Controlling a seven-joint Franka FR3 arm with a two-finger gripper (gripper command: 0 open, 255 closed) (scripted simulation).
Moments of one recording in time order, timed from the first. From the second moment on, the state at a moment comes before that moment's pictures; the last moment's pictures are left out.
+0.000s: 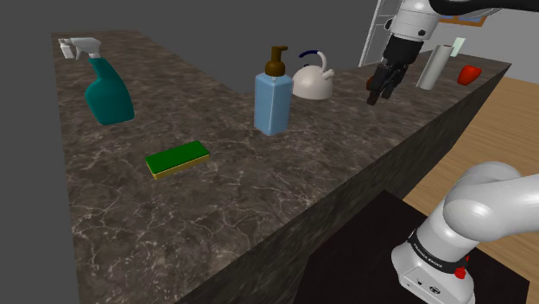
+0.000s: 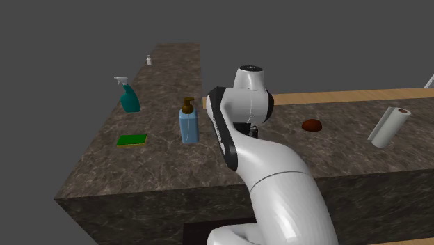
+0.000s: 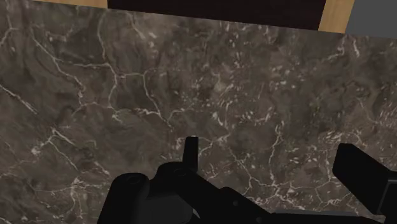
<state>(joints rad) -0.01 -0.81 -0.05 -2.34 0.03 1.59 -0.09</state>
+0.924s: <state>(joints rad) 0.04 -0.42 0.09 -1.91 0.09 1.55 0.07</state>
